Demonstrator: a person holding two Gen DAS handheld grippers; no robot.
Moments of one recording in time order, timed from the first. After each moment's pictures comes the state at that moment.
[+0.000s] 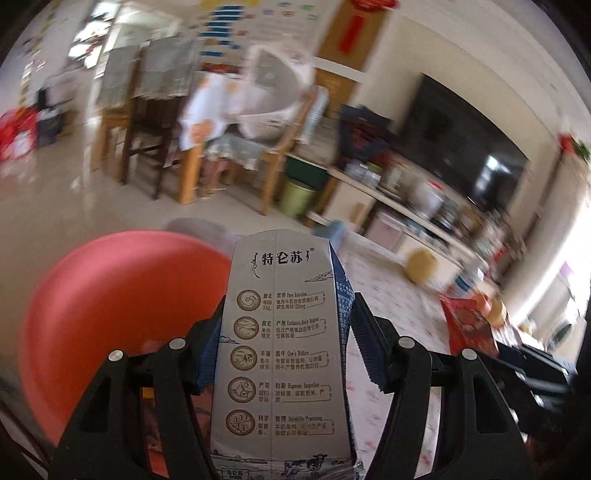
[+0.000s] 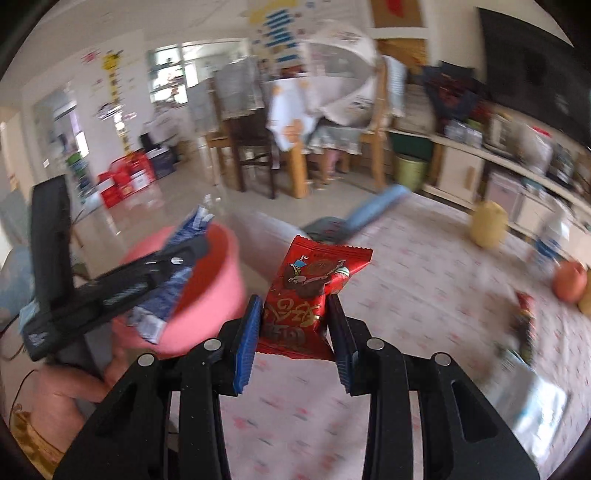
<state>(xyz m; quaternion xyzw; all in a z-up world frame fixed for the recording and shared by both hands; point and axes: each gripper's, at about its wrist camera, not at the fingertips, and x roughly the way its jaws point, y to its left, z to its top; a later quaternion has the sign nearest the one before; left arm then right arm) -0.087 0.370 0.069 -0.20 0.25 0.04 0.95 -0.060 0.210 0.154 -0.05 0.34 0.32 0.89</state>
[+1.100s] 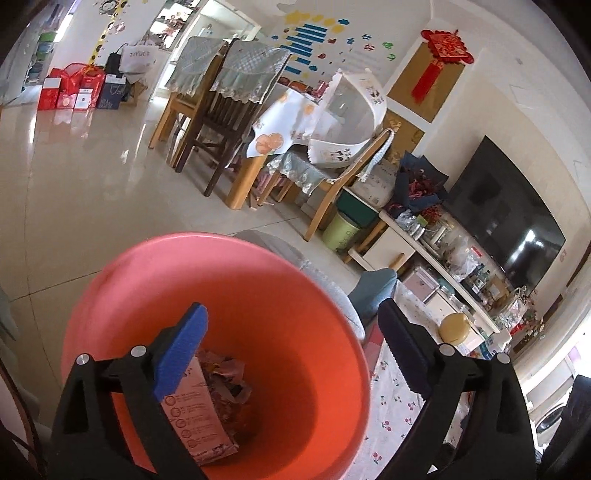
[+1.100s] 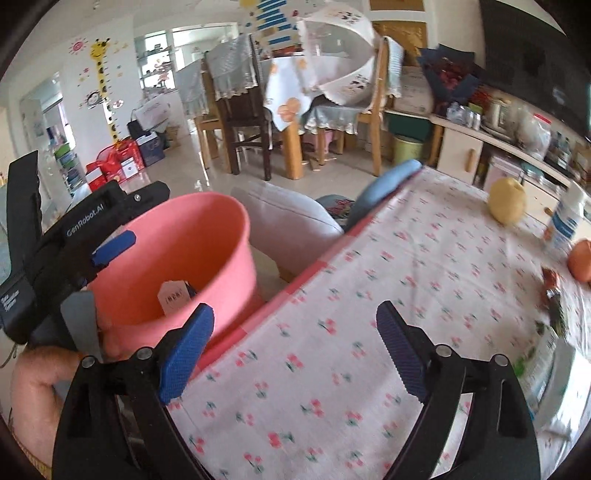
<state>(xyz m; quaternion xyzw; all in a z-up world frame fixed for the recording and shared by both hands) -0.100 0.425 0.058 -0.29 0.20 0.12 0.93 -0.064 0.229 0.113 -0.04 0.37 0.28 0.88</state>
